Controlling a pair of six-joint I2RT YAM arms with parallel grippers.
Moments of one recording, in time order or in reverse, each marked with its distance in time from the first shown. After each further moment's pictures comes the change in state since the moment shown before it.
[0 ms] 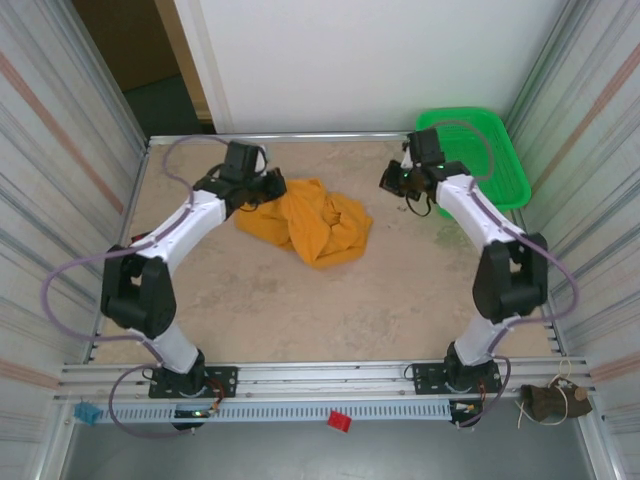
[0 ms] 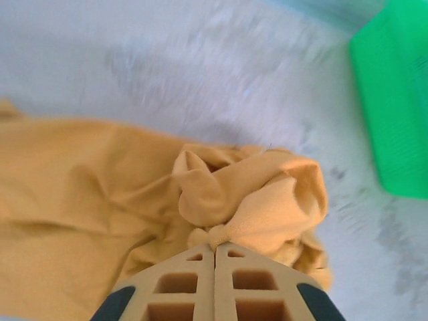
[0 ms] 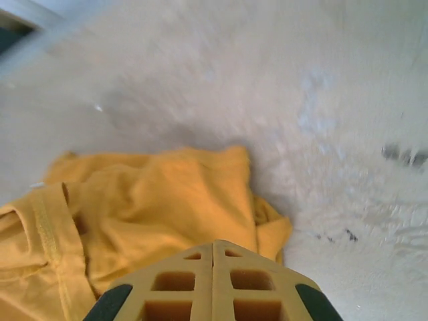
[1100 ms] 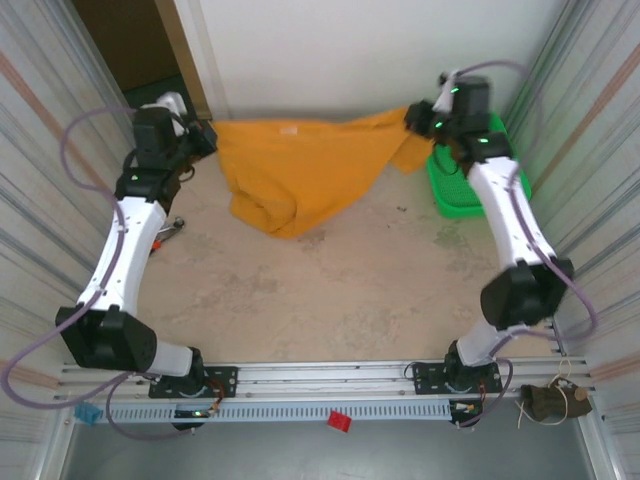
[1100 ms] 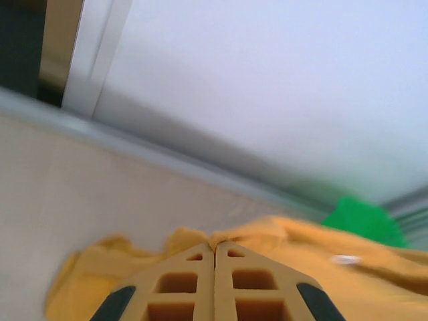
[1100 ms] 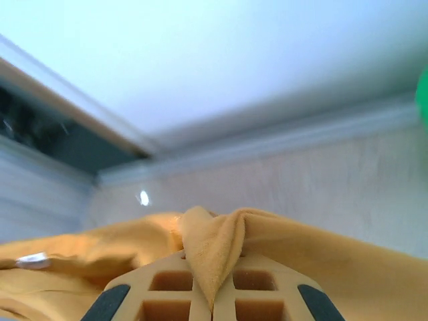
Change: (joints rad) left arm 0.270 -0.240 0.126 0.056 -0.060 -0.028; right arm -0.119 -0.079 0.348 0.055 -0.050 -0.056
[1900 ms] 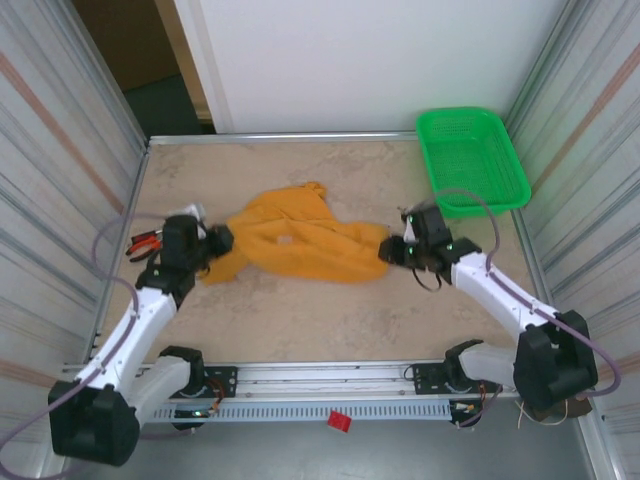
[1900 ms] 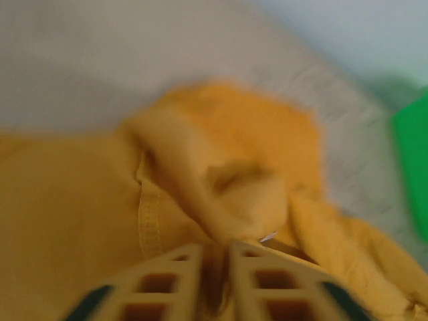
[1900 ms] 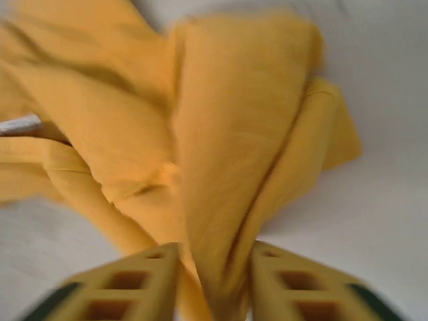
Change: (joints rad) left arm -0.086 -0.506 -0.922 0.038 -0.069 -0.093; right arm 0.261 -0.432 -1.089 0.013 0.105 0.080
